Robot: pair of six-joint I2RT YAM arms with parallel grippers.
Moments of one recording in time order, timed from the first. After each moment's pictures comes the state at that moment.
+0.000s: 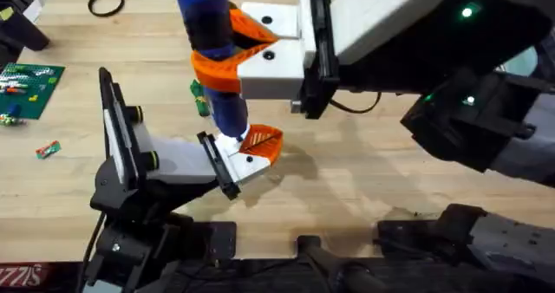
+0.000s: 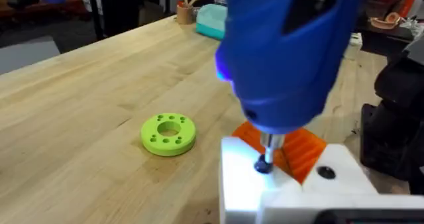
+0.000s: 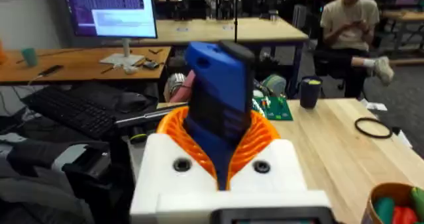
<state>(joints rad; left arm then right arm) -0.25 0.01 0.02 -0.09 0.82 -0.04 0.78 1.21 0.80 0.59 -0.73 0.13</state>
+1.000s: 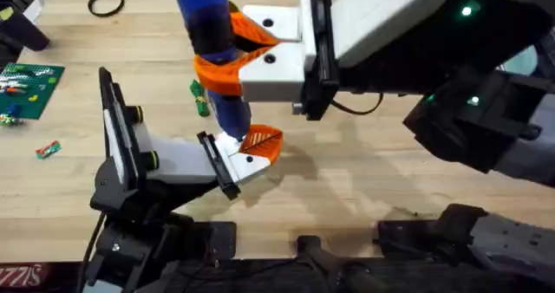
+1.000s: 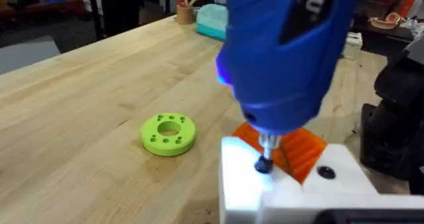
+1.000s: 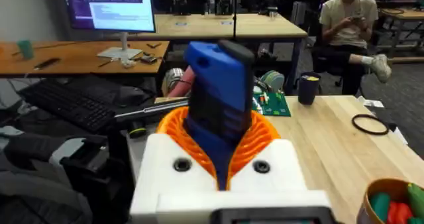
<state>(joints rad) -0.25 0.01 0.02 -0.09 0.82 -0.04 0.78 1.20 0.80 0.55 -0.73 0.10</state>
